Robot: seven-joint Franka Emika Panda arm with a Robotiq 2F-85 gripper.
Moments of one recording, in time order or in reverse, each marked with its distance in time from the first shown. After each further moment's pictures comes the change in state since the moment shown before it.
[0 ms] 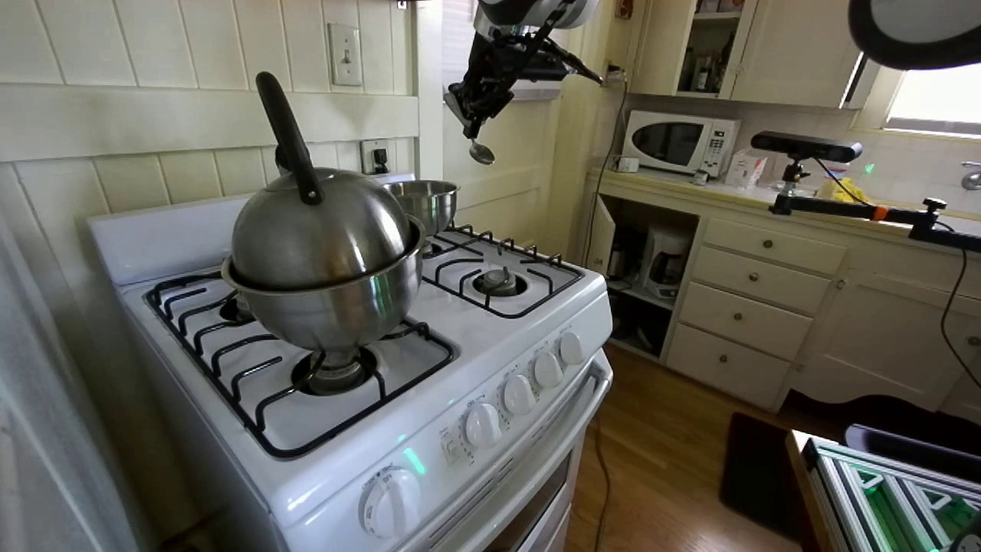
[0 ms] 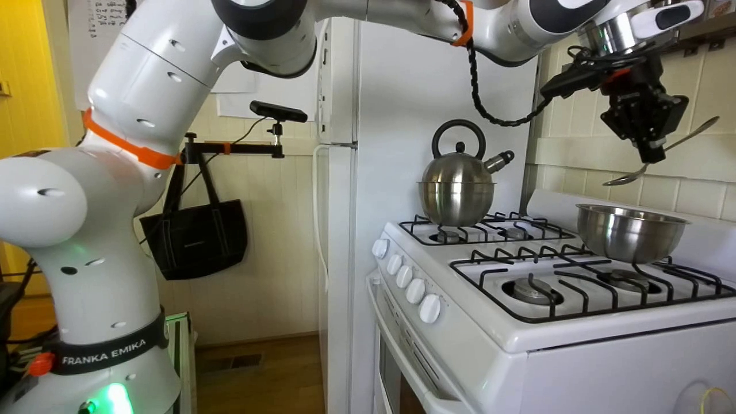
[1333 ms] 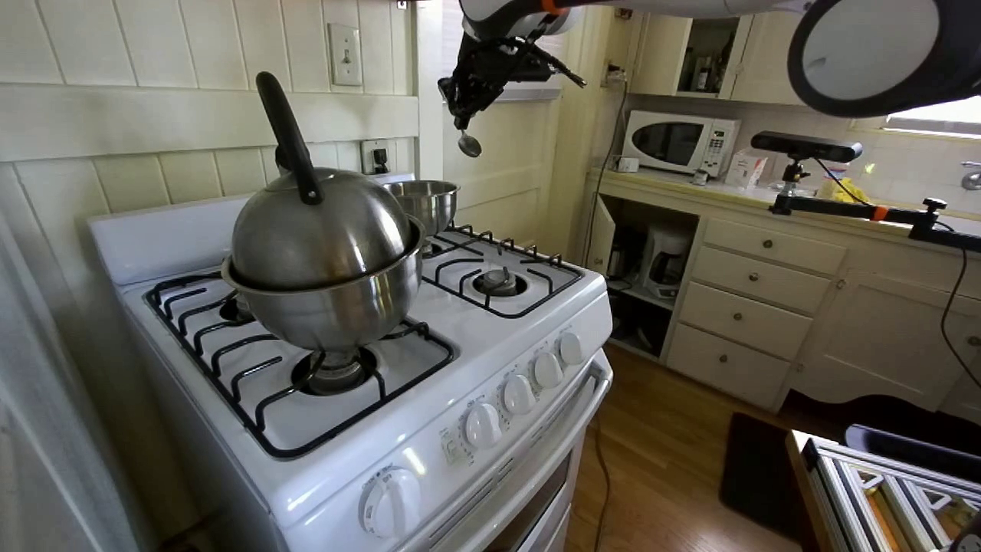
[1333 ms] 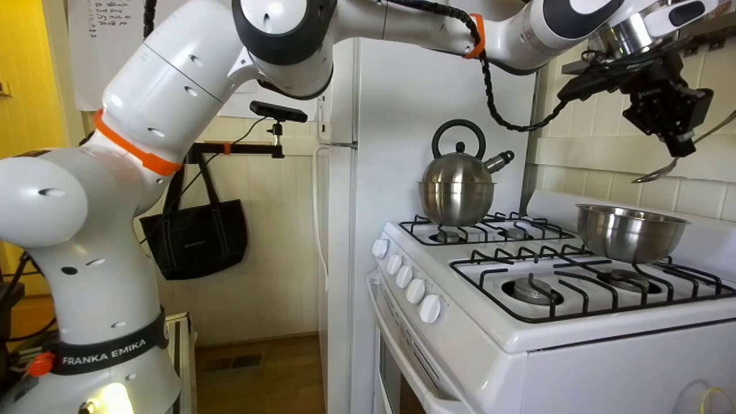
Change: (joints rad) arm 0.008 0.126 -0.041 0.177 -0.020 0.036 0.075
